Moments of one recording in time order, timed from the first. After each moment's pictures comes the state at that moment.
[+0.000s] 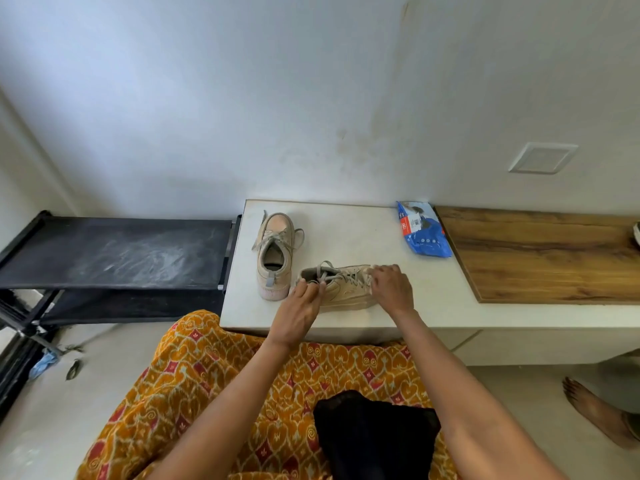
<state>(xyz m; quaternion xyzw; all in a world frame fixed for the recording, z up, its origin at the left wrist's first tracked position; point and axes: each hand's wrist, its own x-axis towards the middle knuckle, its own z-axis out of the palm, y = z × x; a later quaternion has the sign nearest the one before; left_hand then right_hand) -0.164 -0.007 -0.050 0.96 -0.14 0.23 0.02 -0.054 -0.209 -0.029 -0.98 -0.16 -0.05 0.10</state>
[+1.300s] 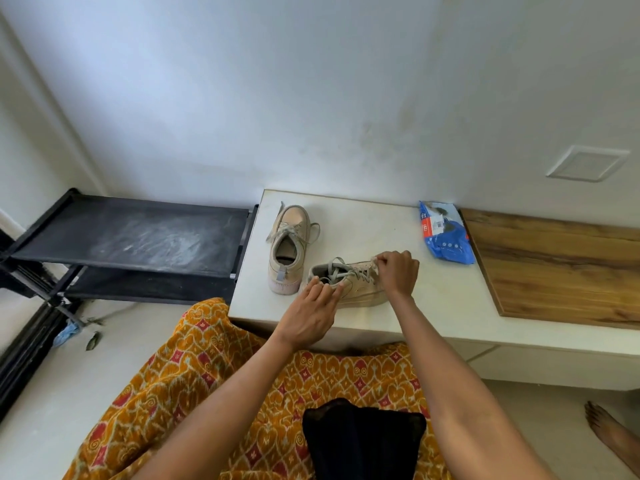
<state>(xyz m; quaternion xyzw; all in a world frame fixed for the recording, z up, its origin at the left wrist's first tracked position) -0.161 -0.008 -0.062 0.96 -0.18 0.20 0.01 -0.020 -0.172 -0.025 -0.98 -0.07 -0.09 0.15</state>
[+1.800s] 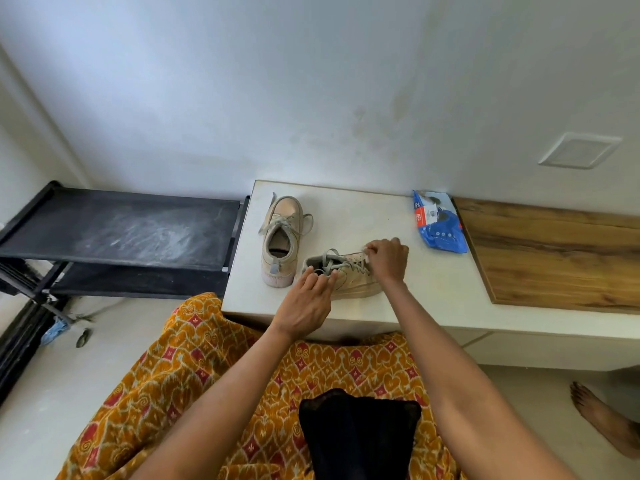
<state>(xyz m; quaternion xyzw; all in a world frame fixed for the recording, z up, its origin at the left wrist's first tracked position) -0.154 -0.009 -0.060 0.96 -0.18 0.21 -0.01 -0.013 -0.168 -0.026 -0.98 -0.08 -0.06 0.15</state>
